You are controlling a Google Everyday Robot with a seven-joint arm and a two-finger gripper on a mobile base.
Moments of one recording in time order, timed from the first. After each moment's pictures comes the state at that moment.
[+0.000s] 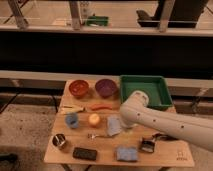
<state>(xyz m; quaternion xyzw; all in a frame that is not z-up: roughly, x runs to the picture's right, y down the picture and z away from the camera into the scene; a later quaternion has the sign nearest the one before) 0.093 0.198 0.769 -0.28 -0.05 -0.02 0.96</state>
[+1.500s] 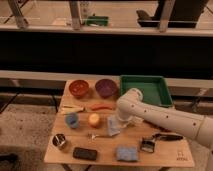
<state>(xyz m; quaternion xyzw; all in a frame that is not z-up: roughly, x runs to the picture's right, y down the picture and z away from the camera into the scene) 0.080 0.203 0.838 -0.31 -0.09 -0.04 0.95</state>
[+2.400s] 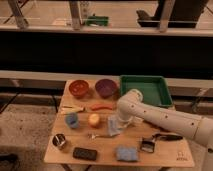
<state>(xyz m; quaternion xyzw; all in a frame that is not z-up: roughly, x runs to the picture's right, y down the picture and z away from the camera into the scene) 0.086 0.211 0.846 -0.32 -0.08 -0.04 0.94</state>
